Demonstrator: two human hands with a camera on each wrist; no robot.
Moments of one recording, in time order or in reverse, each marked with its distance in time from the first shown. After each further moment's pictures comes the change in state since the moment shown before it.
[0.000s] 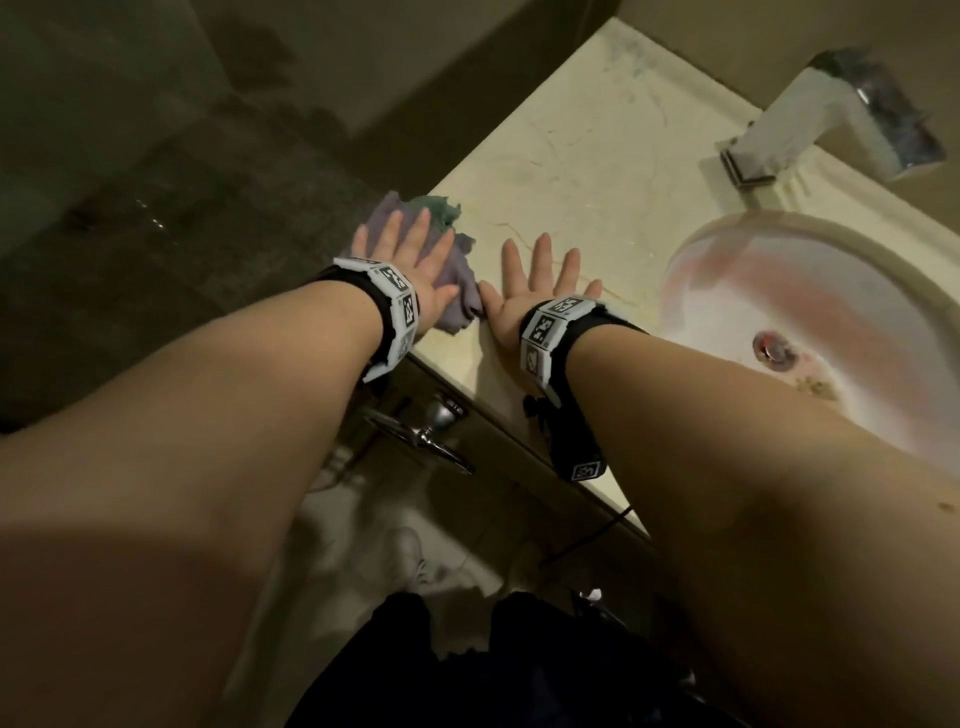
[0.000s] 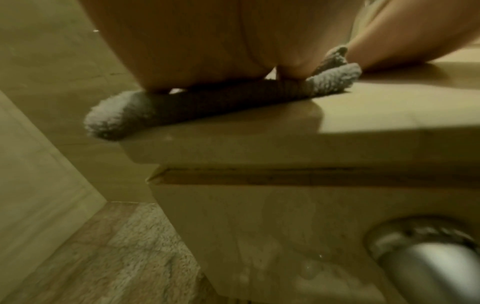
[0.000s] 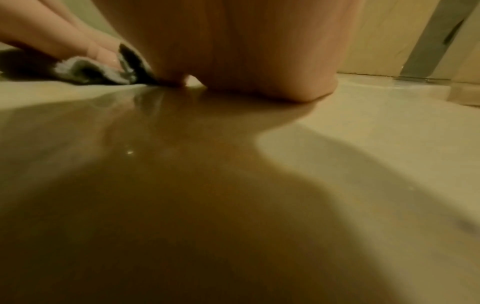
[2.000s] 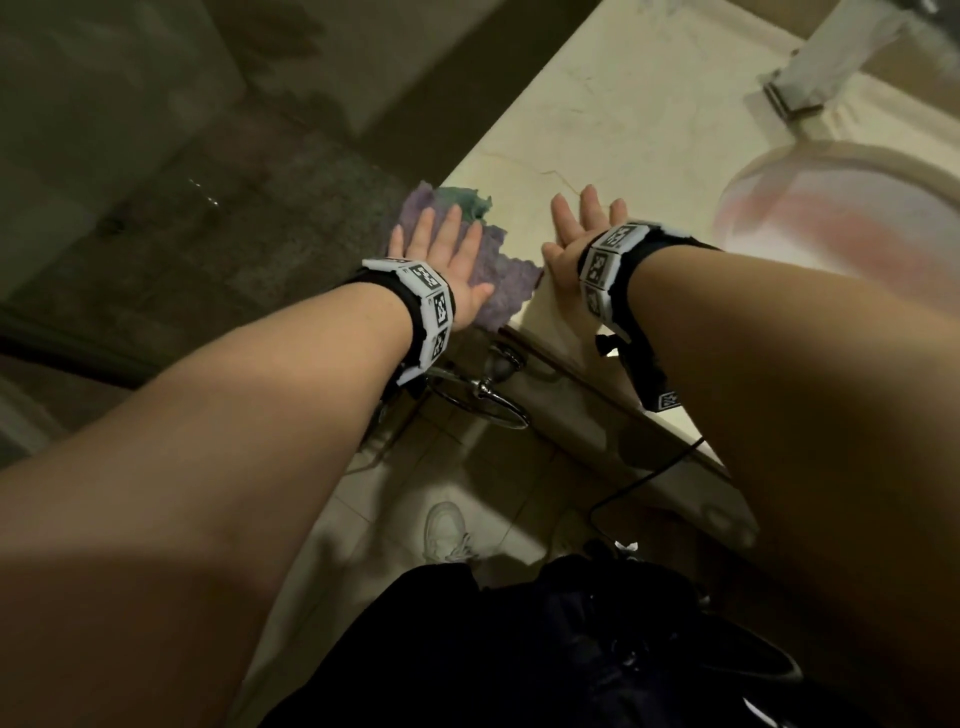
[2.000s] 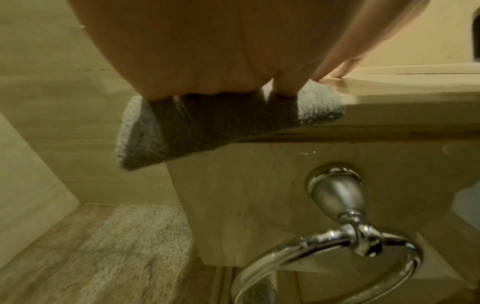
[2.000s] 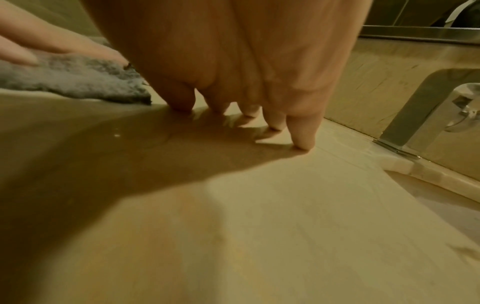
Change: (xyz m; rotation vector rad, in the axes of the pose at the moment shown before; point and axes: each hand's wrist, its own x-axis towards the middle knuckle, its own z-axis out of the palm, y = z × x) left_hand -0.037 -0.018 0.033 -0.022 0.023 0.059; right_hand 0.000 -0.001 -0.001 -0.133 -0.017 -0.048
